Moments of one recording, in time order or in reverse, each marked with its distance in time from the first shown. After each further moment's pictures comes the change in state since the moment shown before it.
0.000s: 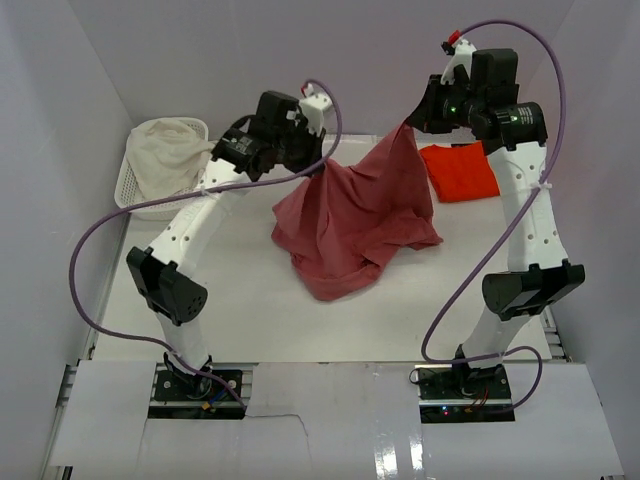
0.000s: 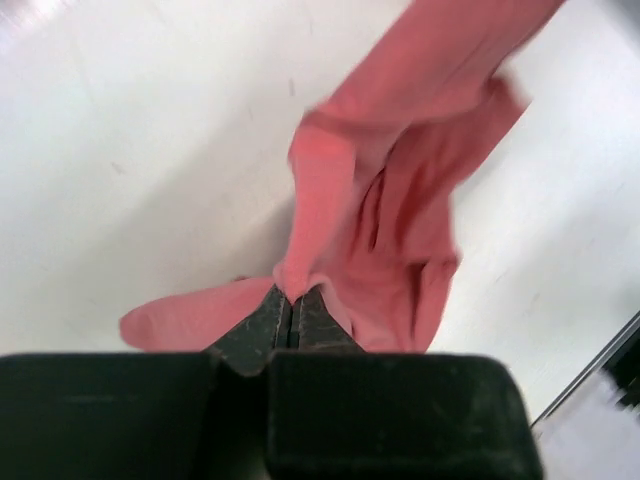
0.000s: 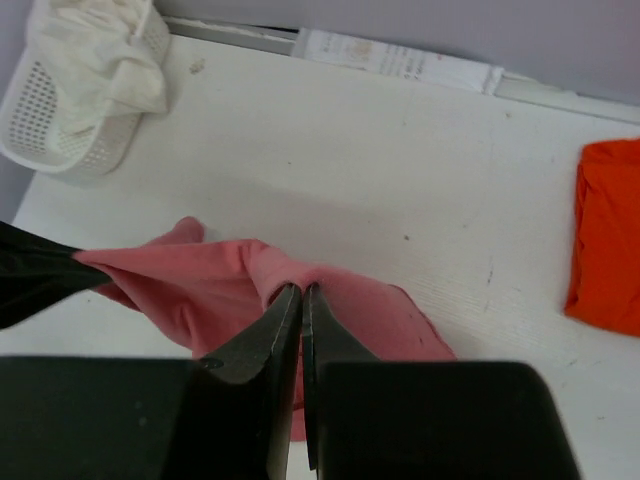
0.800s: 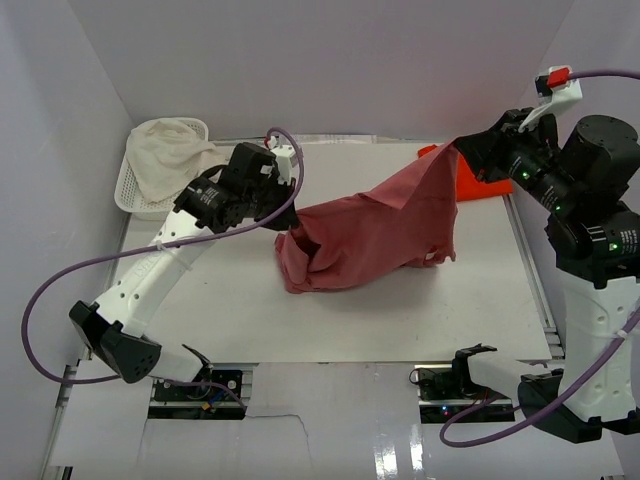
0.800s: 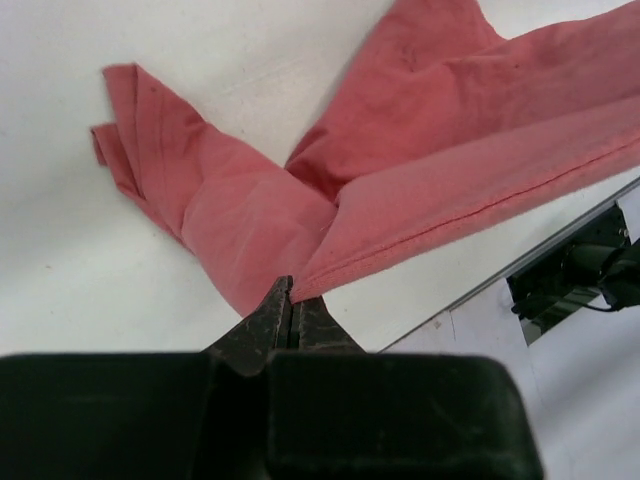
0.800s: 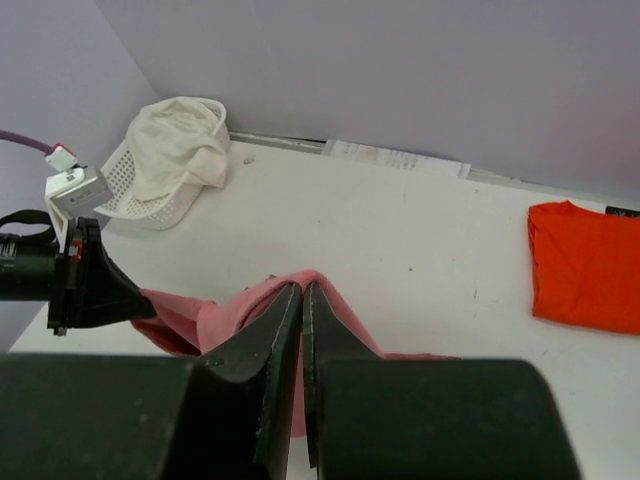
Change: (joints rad) left arm -0.053 -0.404 -0.331 -0.140 -0.112 -0.301; right arm -0.002 -0.617 -0.278 0.082 0.032 0.055
